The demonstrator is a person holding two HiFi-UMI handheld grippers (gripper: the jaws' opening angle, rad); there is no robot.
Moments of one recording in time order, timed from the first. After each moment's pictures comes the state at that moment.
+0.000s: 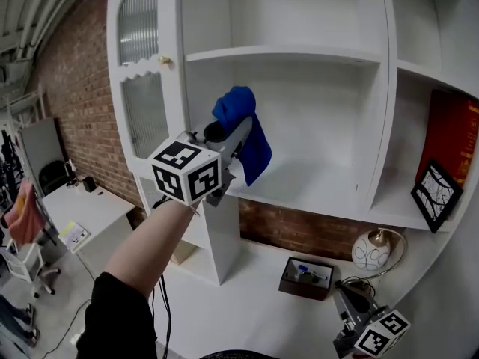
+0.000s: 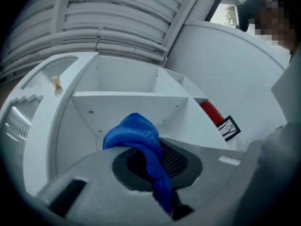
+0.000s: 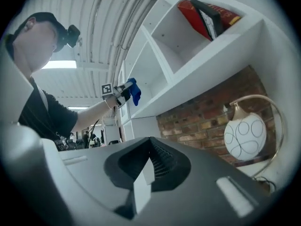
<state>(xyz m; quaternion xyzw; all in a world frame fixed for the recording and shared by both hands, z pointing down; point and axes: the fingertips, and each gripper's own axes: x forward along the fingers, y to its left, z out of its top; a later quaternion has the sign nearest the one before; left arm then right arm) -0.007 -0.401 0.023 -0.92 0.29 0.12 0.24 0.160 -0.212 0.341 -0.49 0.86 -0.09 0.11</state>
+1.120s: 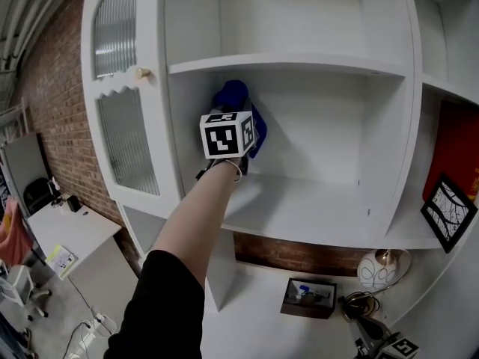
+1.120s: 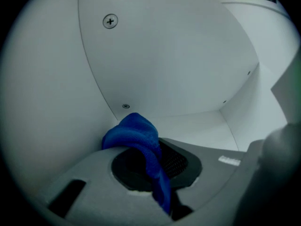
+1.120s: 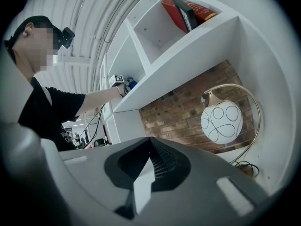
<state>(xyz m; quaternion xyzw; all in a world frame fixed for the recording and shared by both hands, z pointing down) 0.016 -0.607 -0.027 -0.86 0.45 0.15 0.16 0.188 -0.225 0.375 -0.57 0.80 -0.14 0.10</state>
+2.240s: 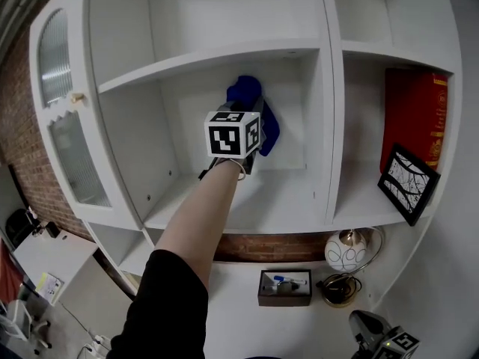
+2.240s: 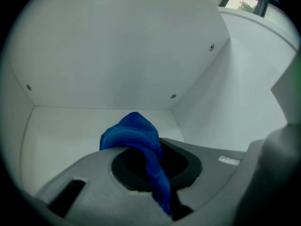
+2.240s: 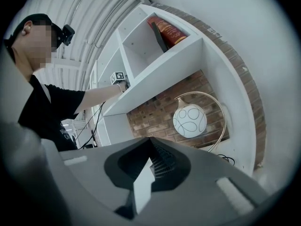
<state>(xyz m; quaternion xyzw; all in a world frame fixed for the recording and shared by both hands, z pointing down) 0.204 -0.538 -0.012 -0.93 0.30 0.12 0.20 0.247 -0.167 0.401 -0.63 0.75 -0.15 0.12</state>
